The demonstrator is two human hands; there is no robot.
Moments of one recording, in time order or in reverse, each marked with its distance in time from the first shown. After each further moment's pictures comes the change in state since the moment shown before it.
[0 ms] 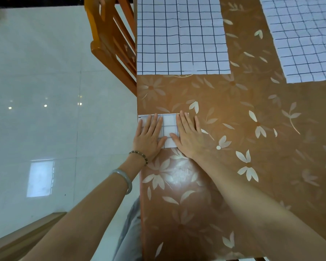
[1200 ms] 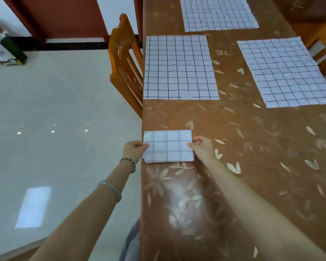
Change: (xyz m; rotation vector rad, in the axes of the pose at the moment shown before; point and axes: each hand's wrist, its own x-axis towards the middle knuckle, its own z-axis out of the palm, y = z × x) left_hand -0.033 -0.020 -0.059 -1.094 0.127 -0.663; right_hand -0.042 0.012 -0.071 1.152 0.176 0.559
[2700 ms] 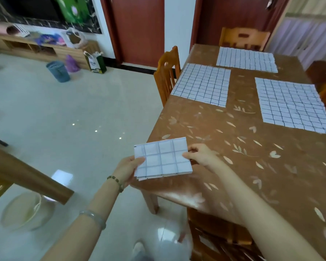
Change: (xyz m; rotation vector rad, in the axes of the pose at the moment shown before) left_hand -0.354 -0.067 0.030 -0.678 0.050 -0.112; right_hand -0.203 0.061 -0.132 -0.185 -0.664 -0.330
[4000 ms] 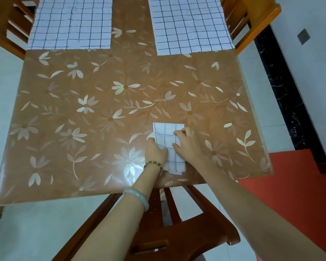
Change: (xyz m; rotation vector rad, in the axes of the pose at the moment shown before) left_hand 0.013 -0.154 0.445 0.786 -0.131 0.000; right_hand -0.084 0.285 -0.228 -0.672 0.418 0.113
